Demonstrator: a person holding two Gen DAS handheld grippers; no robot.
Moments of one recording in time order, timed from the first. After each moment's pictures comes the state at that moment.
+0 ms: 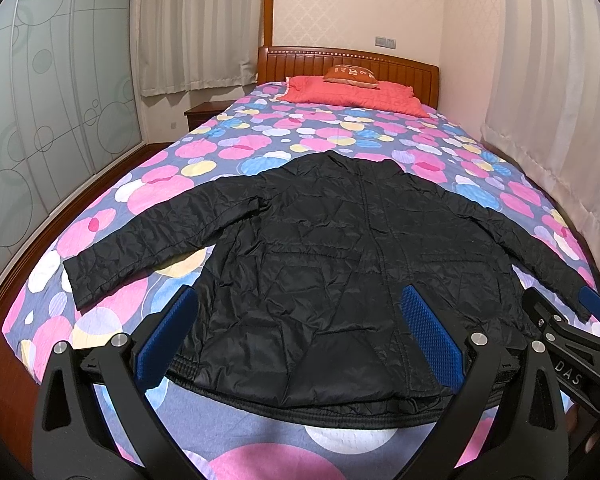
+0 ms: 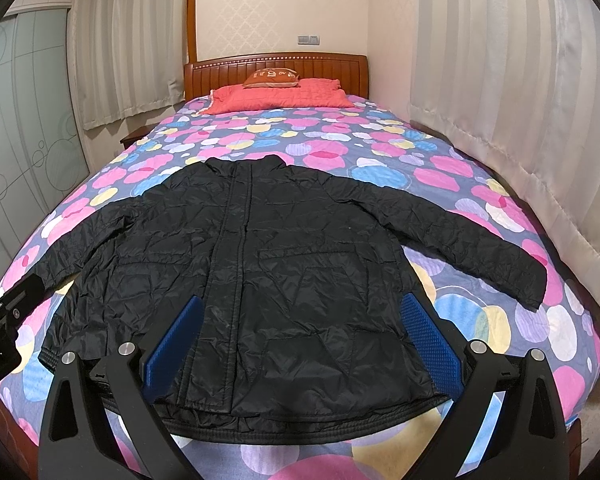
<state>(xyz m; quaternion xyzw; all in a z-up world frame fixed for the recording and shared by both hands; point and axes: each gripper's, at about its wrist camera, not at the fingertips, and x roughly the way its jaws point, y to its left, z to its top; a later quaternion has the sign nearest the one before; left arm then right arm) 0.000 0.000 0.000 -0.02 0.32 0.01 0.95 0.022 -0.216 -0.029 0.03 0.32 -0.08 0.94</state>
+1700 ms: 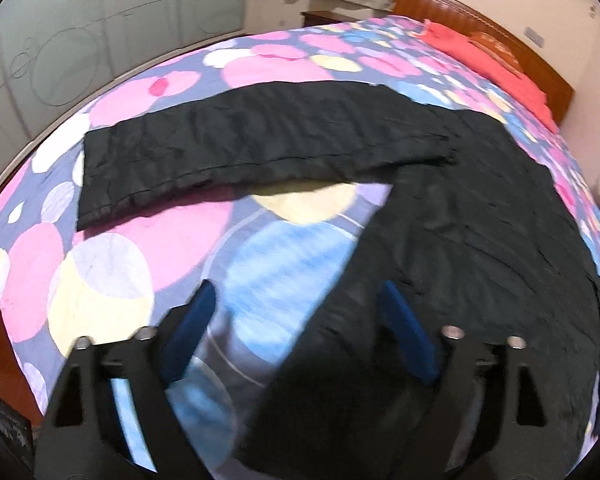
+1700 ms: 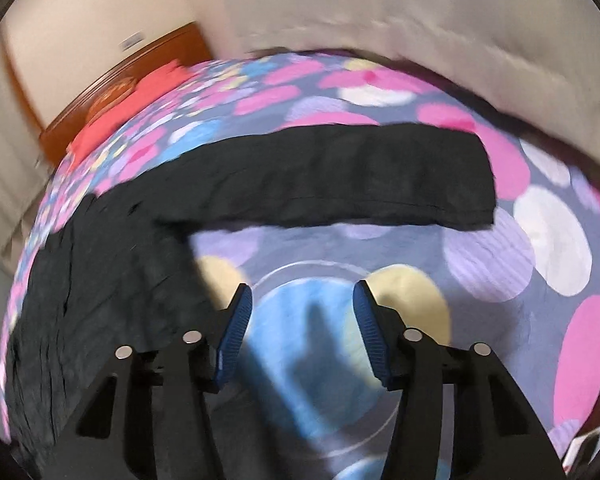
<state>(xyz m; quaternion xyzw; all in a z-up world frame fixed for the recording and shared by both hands) 0.096 0.168 -0.123 -0.17 0.44 0.17 0.86 0.057 -0.467 -0.131 0.27 0.37 -0.26 0.85</state>
